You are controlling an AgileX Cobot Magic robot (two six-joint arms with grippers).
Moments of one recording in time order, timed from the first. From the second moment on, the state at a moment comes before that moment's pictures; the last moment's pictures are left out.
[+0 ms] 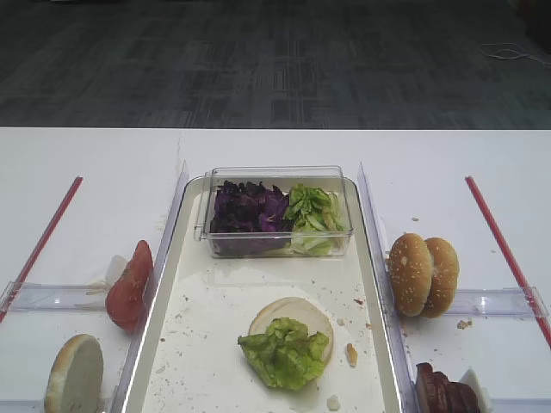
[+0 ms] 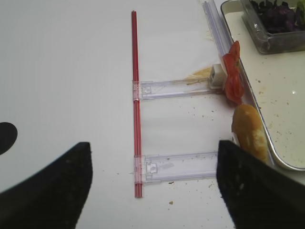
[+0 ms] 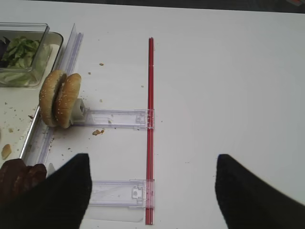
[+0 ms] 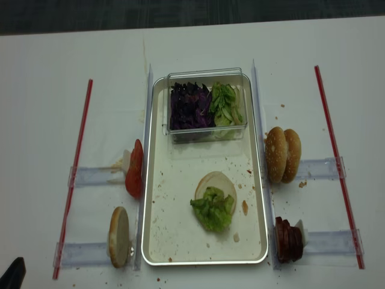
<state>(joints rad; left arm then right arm) -0.09 -0.02 -0.49 0.09 1.18 -0.10 -0.08 -0.02 -0.49 0.06 1.12 -0.11</state>
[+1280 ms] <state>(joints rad) -0.09 -0.02 -0.49 0.09 1.18 -0.10 -0.08 -0.02 -0.49 0.06 1.12 -0.11</state>
